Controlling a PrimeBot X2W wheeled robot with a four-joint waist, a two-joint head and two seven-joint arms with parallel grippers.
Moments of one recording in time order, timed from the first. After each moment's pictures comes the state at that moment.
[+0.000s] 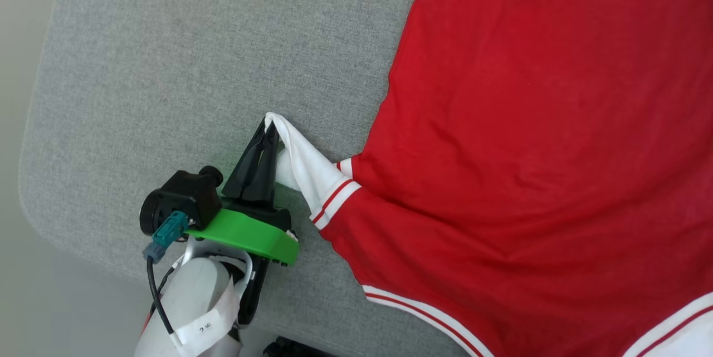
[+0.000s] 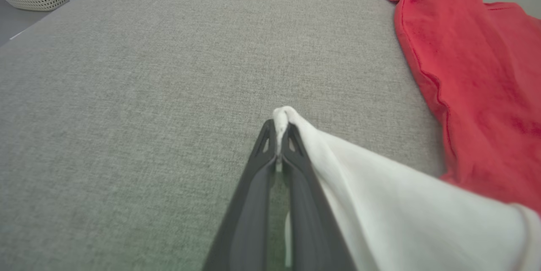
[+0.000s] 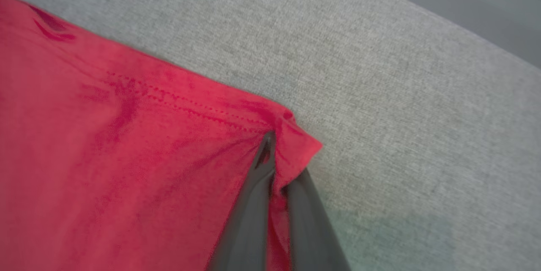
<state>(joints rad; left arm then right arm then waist) -0.29 0.16 -0.27 0.12 -0.37 -0.04 -0.26 -1.07 -0.67 0.31 0.43 0.59 0.13 0.96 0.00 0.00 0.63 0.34</state>
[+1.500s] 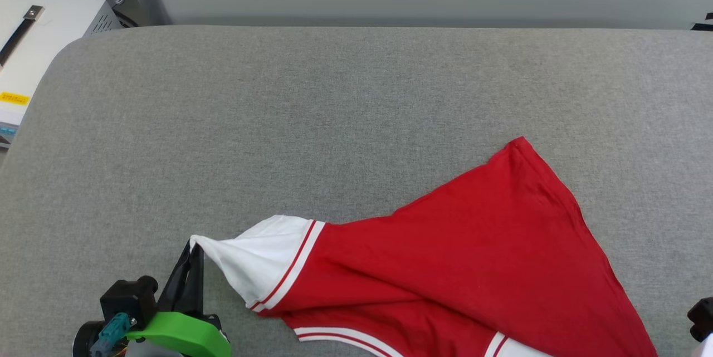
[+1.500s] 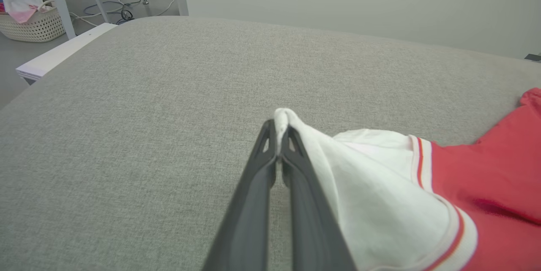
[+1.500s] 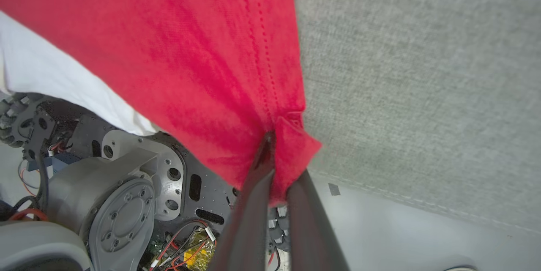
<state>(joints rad) 0.05 0.25 -0.12 0.11 -0.38 0.01 -0.21 0.16 -0.81 0.31 0.05 0.91 0.13 0.68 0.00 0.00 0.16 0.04</state>
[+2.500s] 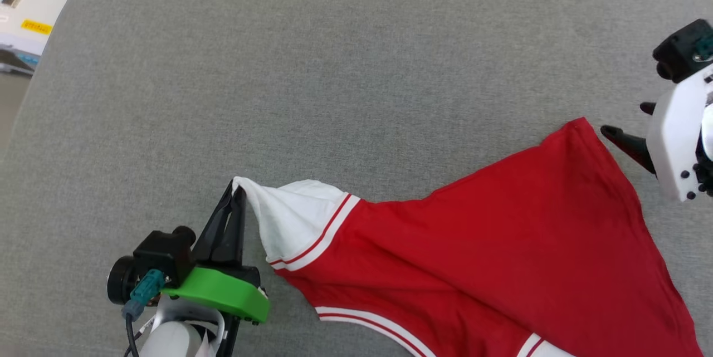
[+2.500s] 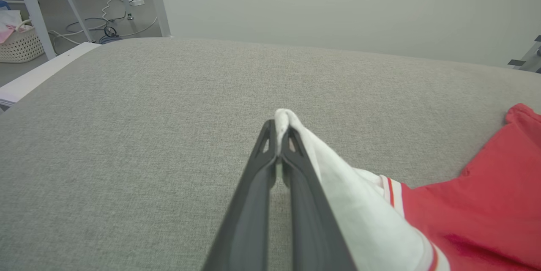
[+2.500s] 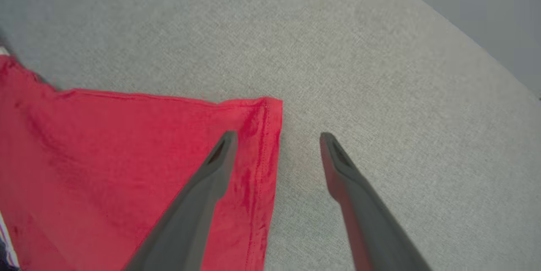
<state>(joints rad) -0.06 0.23 -0.22 0.00 -0.35 0.01 -0.19 -0.63 -0.75 0.45 -0.02 0.73 0.13 0.86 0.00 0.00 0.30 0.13</state>
